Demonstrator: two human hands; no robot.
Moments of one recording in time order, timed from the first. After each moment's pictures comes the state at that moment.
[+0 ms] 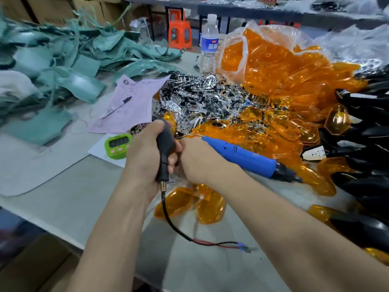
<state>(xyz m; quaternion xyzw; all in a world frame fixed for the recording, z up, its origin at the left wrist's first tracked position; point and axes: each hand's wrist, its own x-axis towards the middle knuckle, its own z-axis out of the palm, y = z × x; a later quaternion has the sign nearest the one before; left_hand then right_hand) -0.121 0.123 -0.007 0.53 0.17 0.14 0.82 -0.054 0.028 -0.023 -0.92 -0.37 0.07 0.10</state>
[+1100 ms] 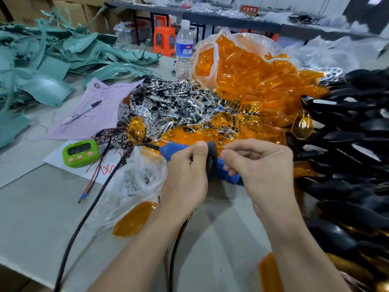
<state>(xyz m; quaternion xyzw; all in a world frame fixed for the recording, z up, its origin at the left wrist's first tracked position) -0.090 0.013 -0.048 0.78 0.06 0.23 0.58 -0.086 -0.121 0.001 -0.73 -0.10 -0.08 0.67</state>
